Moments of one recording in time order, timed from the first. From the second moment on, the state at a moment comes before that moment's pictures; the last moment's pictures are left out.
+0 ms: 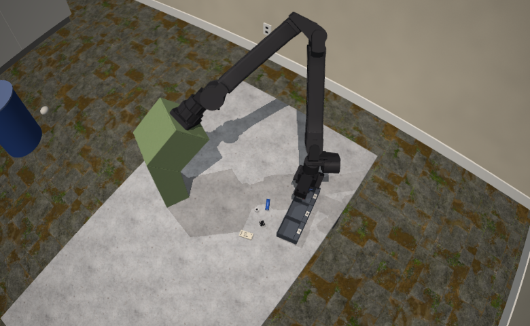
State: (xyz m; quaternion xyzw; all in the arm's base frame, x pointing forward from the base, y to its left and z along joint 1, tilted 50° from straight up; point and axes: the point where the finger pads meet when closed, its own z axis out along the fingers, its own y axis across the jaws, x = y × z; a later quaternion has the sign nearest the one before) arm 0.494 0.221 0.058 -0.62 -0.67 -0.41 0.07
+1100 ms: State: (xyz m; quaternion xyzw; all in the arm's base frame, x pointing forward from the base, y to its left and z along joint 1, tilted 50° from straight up) arm 0.505 0.233 0.062 -0.62 -0.66 -0.42 0.07
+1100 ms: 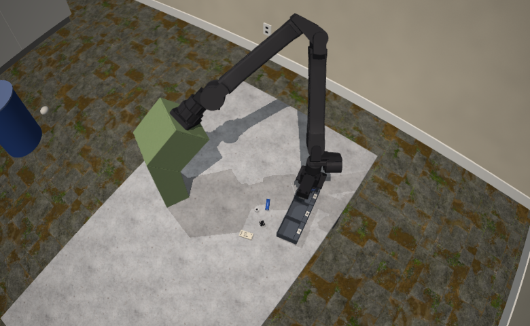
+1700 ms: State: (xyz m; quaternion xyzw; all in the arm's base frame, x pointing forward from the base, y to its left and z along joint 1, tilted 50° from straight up) arm 0.509 0.245 0.042 -0.62 -0.66 -0.42 0.07
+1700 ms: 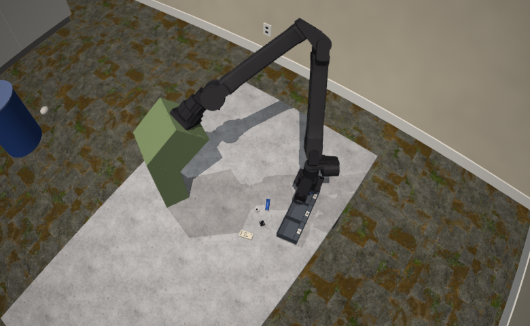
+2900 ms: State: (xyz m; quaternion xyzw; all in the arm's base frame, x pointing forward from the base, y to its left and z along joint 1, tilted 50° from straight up) arm 0.509 0.244 0.039 -0.62 -0.66 -0.42 0.07
